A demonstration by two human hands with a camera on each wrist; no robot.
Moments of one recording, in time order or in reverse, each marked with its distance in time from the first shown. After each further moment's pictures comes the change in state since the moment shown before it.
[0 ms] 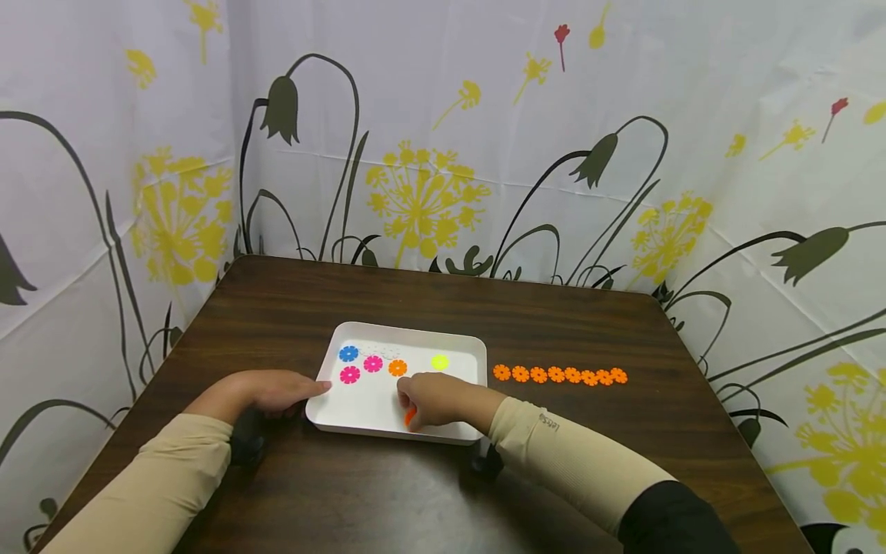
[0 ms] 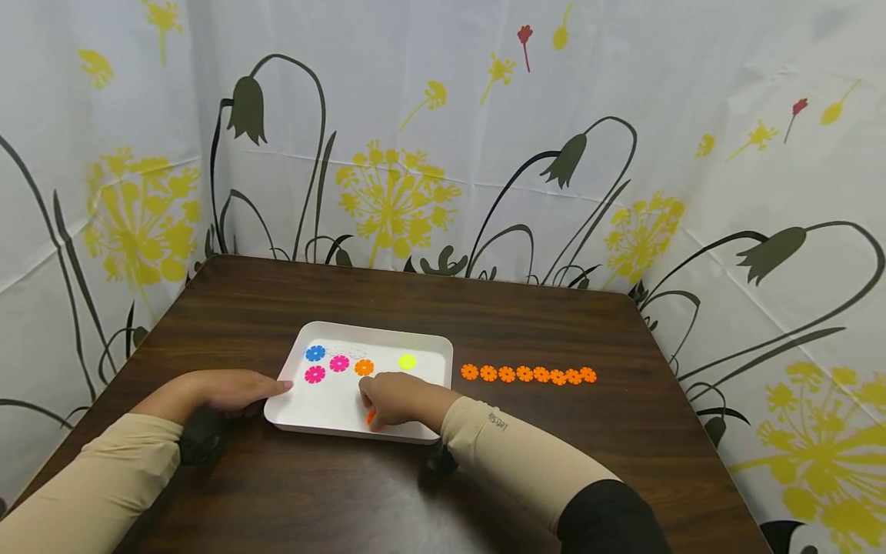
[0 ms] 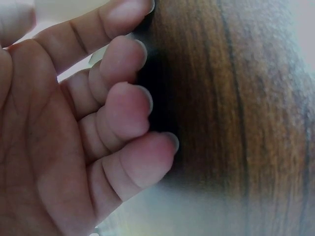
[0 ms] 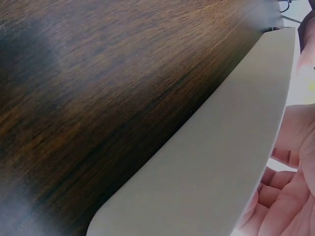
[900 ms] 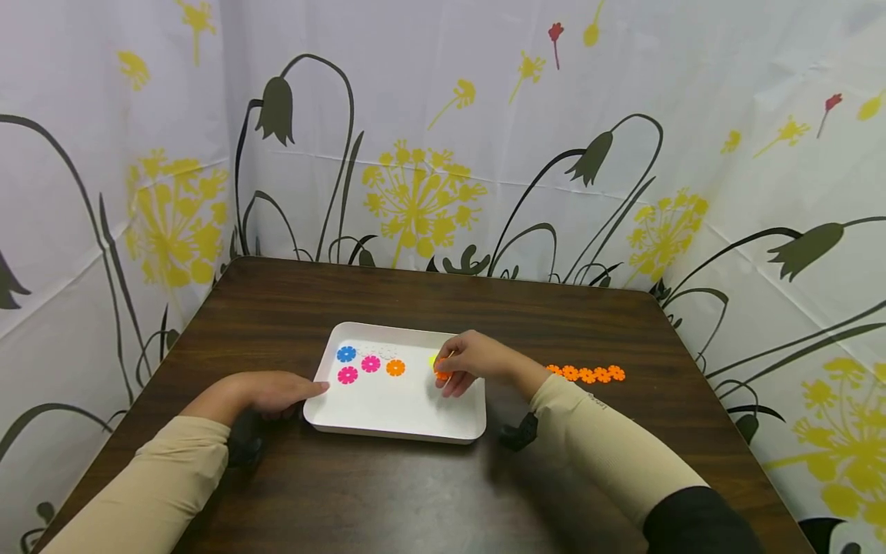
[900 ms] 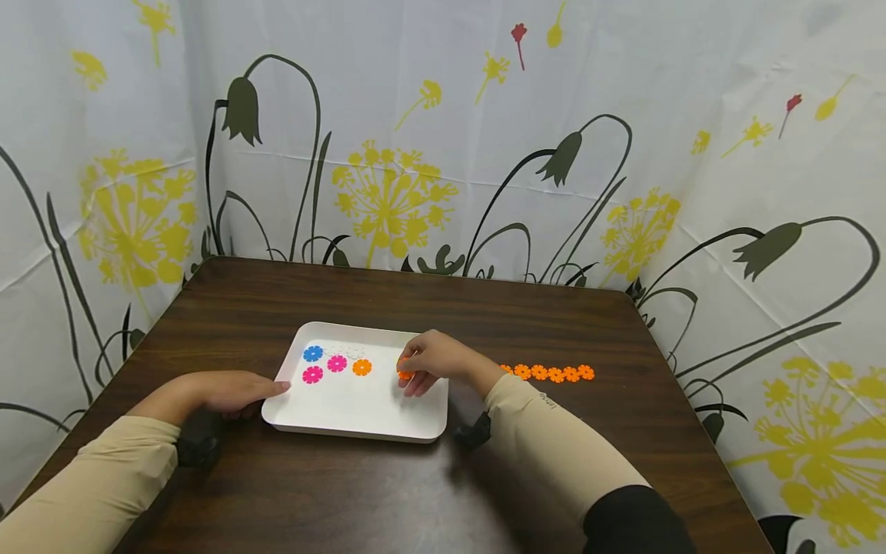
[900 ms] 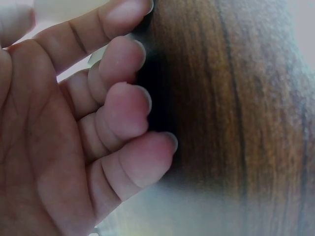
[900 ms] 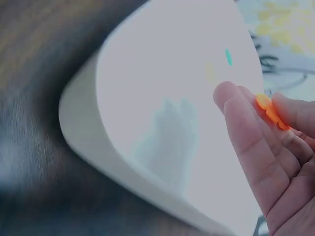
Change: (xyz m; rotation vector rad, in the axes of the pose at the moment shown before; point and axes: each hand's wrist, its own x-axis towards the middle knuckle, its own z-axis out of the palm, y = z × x) left_hand -0.001 0.002 0.000 -0.011 0.009 0.000; right_hand -0.027 0.073 -0.040 0.949 0.021 0.095
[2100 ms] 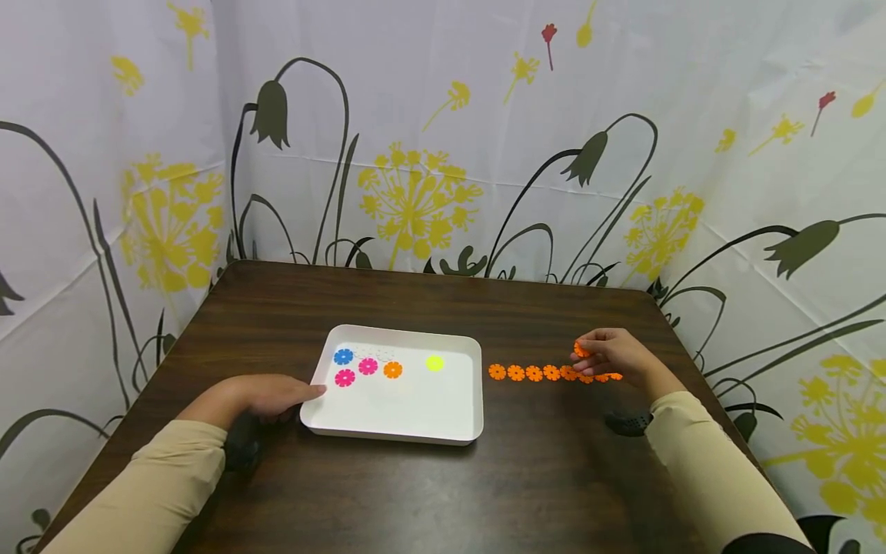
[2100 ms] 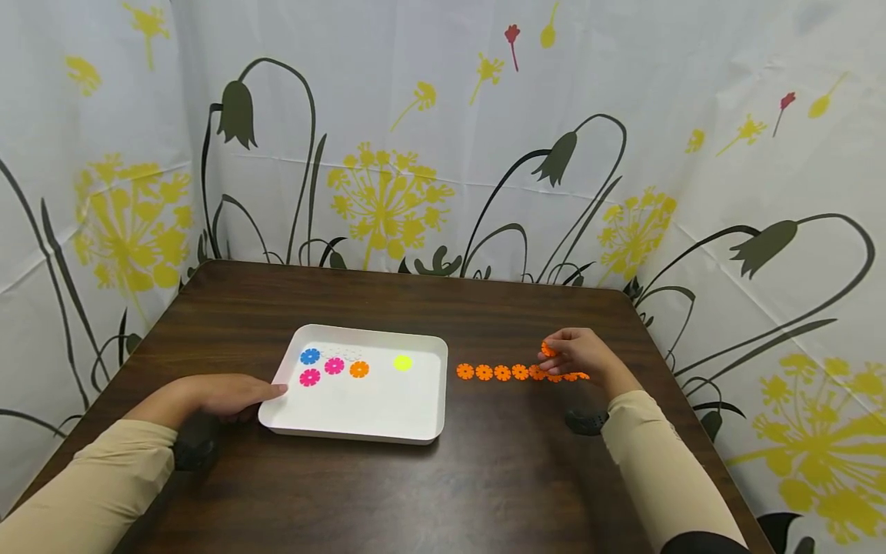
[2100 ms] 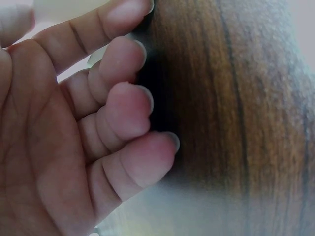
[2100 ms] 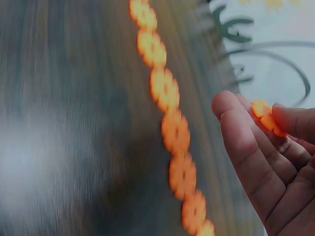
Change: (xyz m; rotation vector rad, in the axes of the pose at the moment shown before) left_hand -0.001 0.004 -0.002 0.031 0.004 -0.002; right_hand -0.123 0.131 -0.154 0.182 0.411 0.089
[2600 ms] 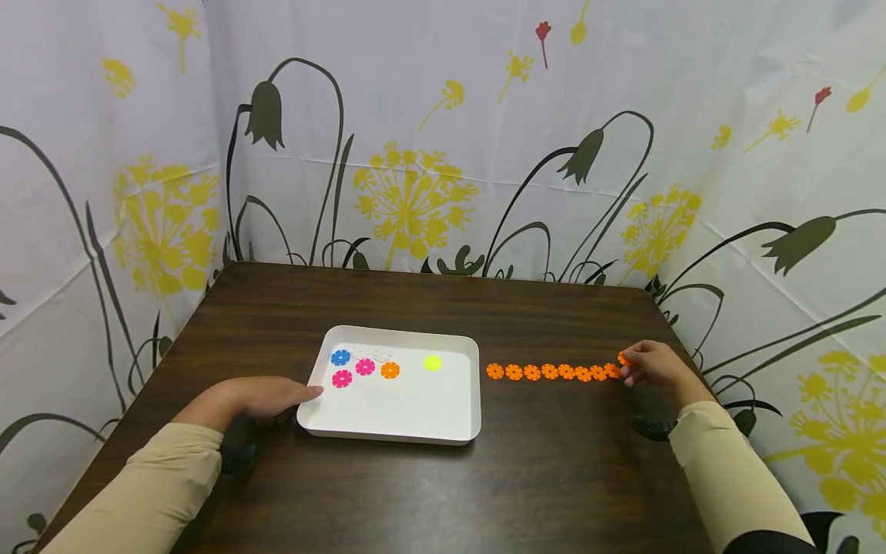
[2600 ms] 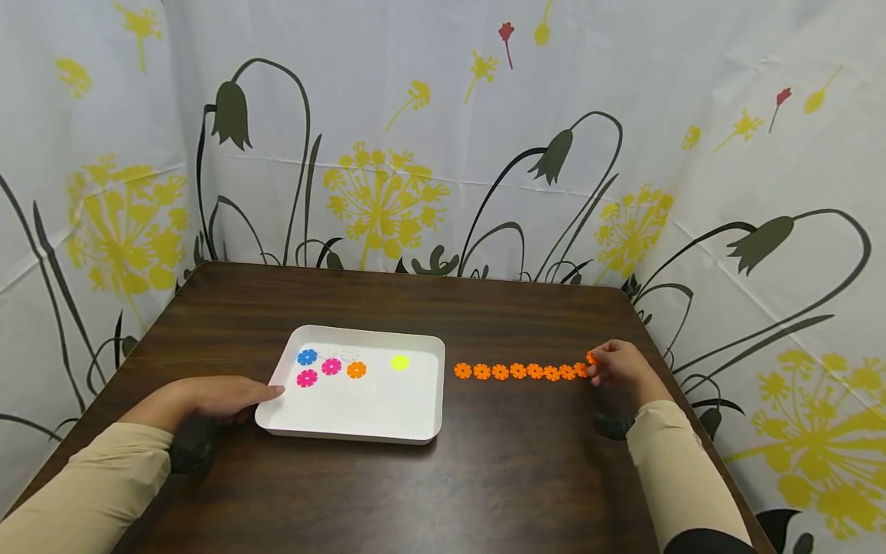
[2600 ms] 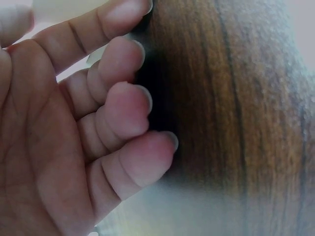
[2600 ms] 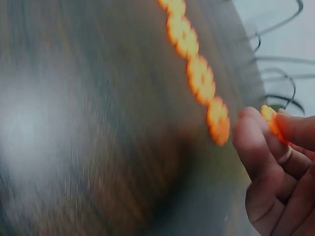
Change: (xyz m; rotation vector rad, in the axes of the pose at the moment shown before) left_hand 0.001 -0.001 0.001 -0.031 -0.002 -0.026; right_hand -0.019 0.049 -0.054 -0.077 0.175 0.085
